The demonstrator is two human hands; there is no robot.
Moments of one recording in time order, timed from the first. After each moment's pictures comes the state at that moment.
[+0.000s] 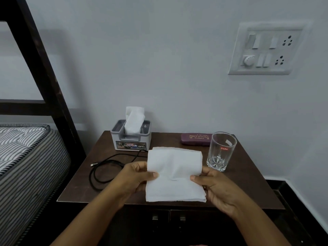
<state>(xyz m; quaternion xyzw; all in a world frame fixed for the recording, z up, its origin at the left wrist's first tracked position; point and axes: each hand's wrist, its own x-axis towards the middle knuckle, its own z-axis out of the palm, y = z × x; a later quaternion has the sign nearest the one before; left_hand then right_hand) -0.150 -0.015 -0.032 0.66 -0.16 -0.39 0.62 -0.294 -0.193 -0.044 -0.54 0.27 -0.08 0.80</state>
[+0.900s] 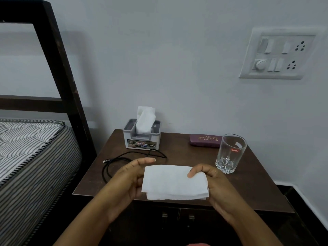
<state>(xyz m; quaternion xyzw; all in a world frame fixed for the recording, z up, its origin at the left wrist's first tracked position) -0.167 0.031 -0.010 0.59 -0.12 -0.38 0.70 -0.292 -0.148 -0.023 -0.63 0.19 -0.12 0.74</state>
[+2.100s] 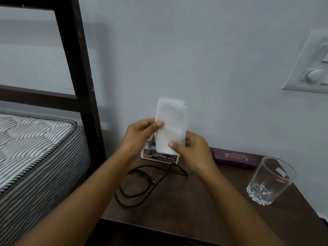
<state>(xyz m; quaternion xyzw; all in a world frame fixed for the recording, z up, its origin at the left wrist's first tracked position) -0.032 -0.008 0.015 0.61 -0.25 -0.14 0.74 -0.126 -0.134 0.006 -0.83 0.13 -0.23 0.49</state>
